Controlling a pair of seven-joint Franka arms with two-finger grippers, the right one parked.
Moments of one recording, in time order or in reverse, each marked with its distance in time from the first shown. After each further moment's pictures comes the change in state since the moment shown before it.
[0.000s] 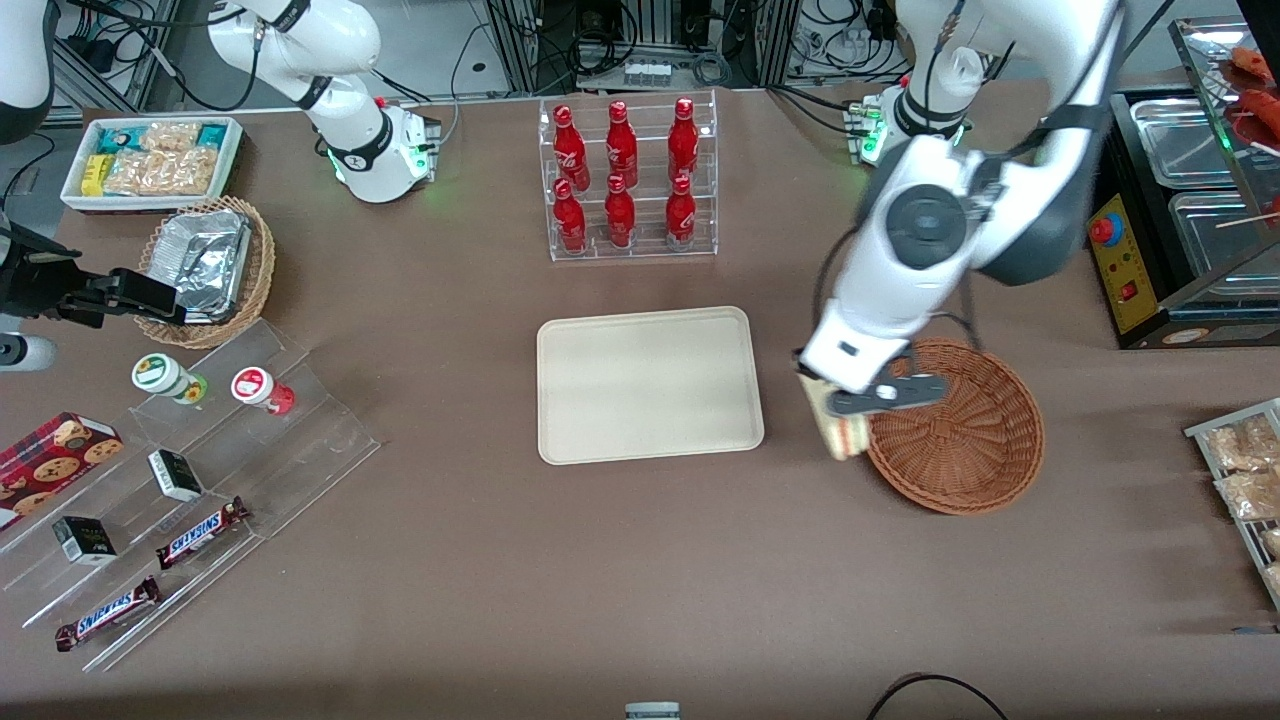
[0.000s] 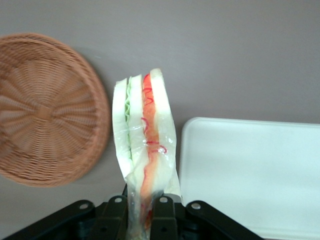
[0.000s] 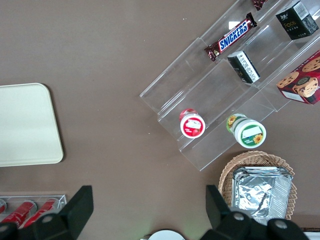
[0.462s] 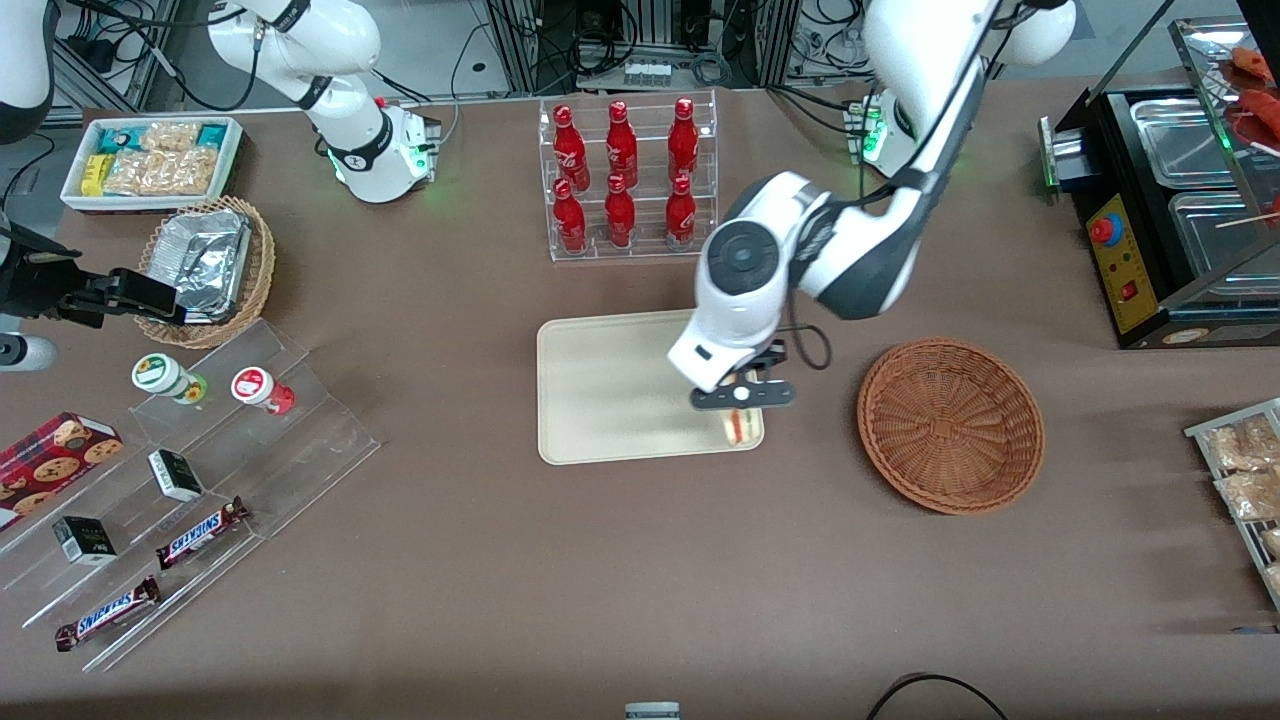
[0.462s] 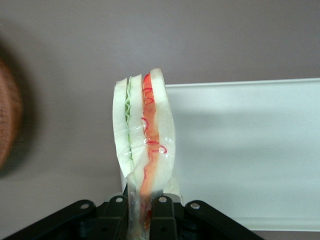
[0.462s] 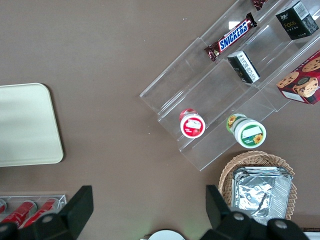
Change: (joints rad) arm -0.176 0.236 0.000 0.159 0.000 0.007 -0.090
